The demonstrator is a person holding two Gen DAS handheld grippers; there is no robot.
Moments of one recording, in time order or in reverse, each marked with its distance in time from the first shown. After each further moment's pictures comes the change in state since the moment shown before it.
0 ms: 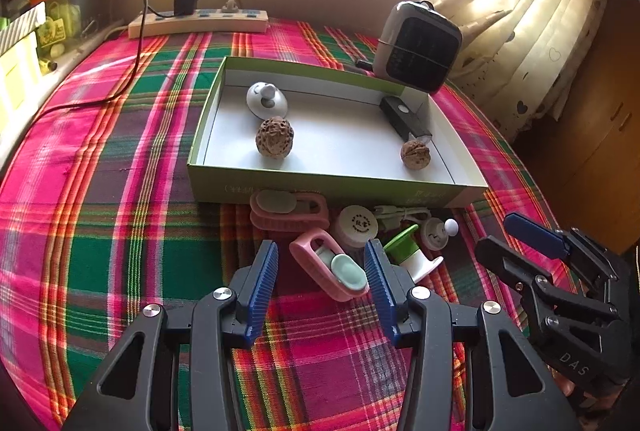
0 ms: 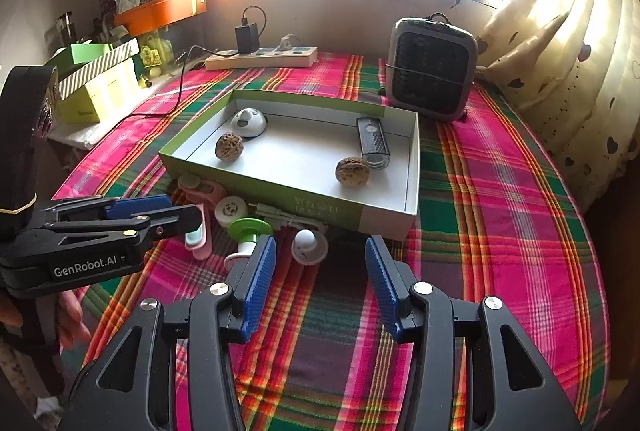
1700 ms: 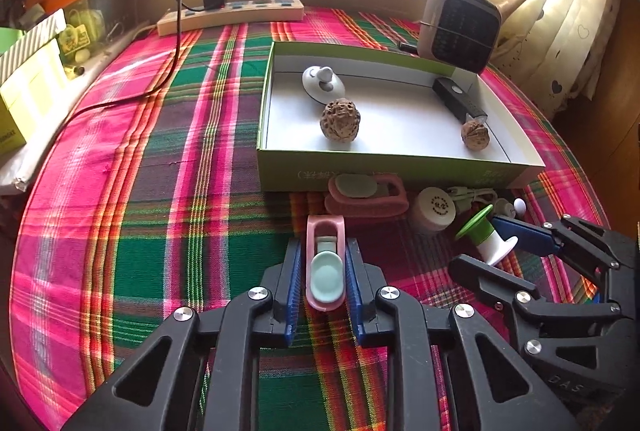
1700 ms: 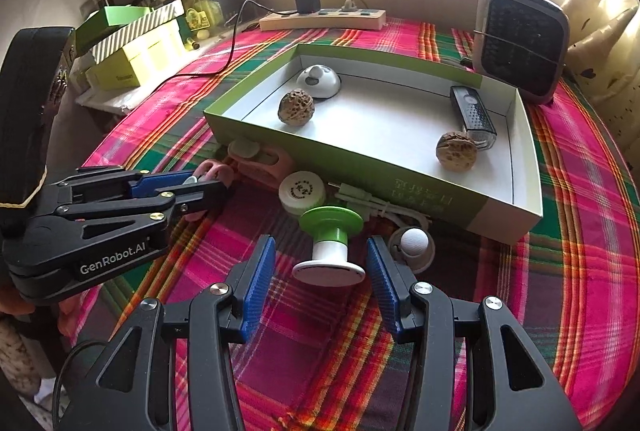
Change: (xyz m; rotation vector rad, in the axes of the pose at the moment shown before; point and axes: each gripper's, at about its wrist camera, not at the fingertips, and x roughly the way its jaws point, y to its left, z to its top) left arm 0.004 0.025 -0.004 0.049 0.031 0.141; right arm 0.046 0.035 -0.004 -0.073 0.111 0.197
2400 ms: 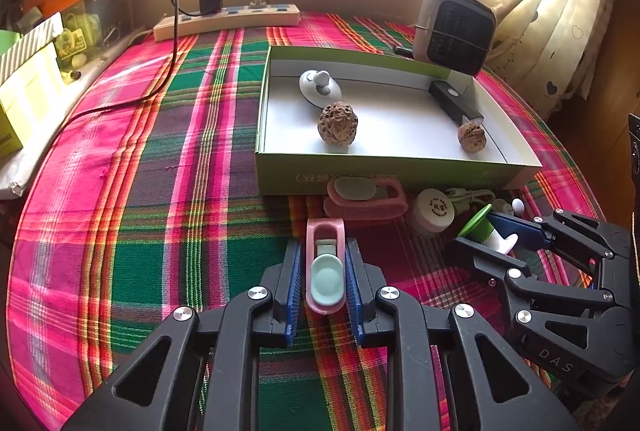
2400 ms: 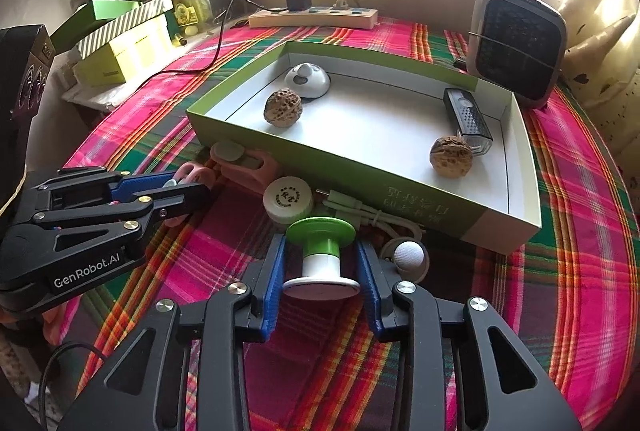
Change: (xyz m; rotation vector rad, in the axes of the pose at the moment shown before) left arm 0.000 0.001 0.000 0.010 -0.021 -0.013; right arm 0.007 0.001 0.004 -0.008 0.000 -0.057
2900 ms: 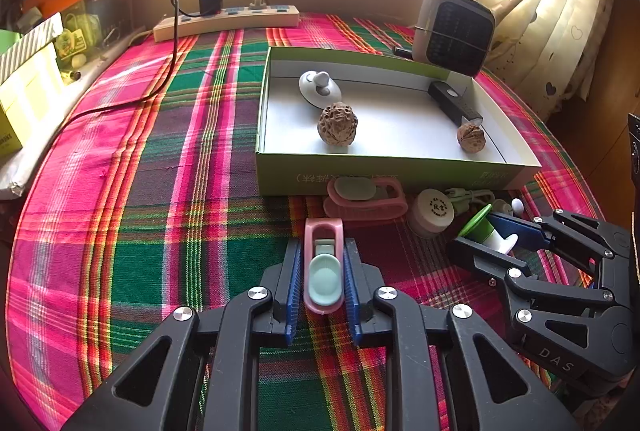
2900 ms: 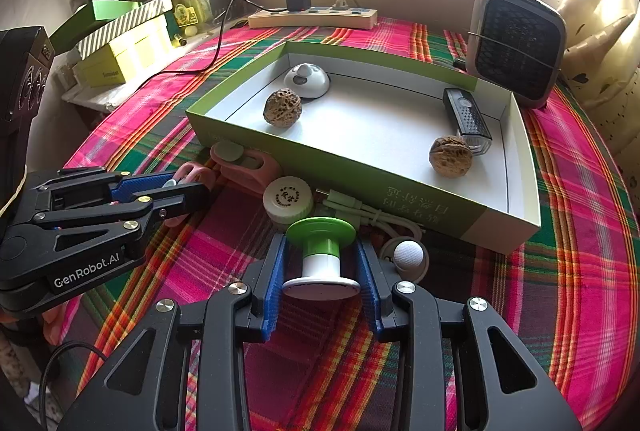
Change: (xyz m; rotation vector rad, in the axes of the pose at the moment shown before) left arm 0.000 0.001 -0.001 0.001 0.000 0.001; right arm 0.000 0.000 0.000 0.001 -0.001 0.000
